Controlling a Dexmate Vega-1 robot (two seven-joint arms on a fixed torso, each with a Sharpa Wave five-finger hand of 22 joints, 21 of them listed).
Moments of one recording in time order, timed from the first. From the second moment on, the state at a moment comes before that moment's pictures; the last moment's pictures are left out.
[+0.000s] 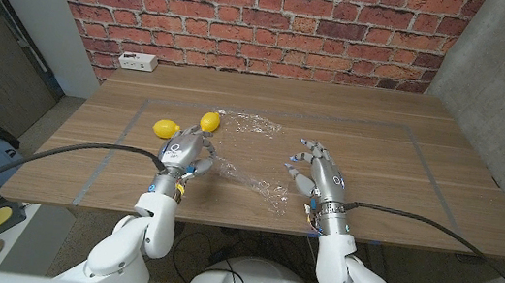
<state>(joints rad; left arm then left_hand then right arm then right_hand) 1.37 0.77 0.53 -2.30 0.78 0.77 0.42 1.09 0.06 0.40 -0.17 0.24 1.10 -0.05 0.34 0.36 0.53 -0.13 0.22 0.21 0.24 -0.04 0.18 0.17 0.20 0.14 0.43 0.19 -1.26 -0.66 -0.67 -1.99 -0.57 -0.27 -0.71 1.01 0.09 0.09 -0.09 0.19 0.73 -0.03 0.37 0.21 0.29 -0.06 0.20 0.22 0.10 -0.04 0.30 0.27 0.21 0.10 0.22 0.19</state>
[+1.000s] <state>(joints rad) 1.28 0.75 0.61 -2.29 0.83 0.87 0.40 1.09 0.06 0.41 -0.17 0.24 1.09 -0.04 0.34 0.36 0.55 -0.13 0.22 0.21 0.26 -0.04 0.18 0.17 0.22 0.15 0.44 0.19 -1.29 -0.84 -0.65 -2.20 -0.50 -0.42 -0.31 0.98 0.03 0.10 -0.12 0.22 0.51 -0.09 0.25 0.22 0.11 -0.04 0.19 0.23 0.01 -0.01 0.25 0.27 0.13 0.12 0.20 0.19</state>
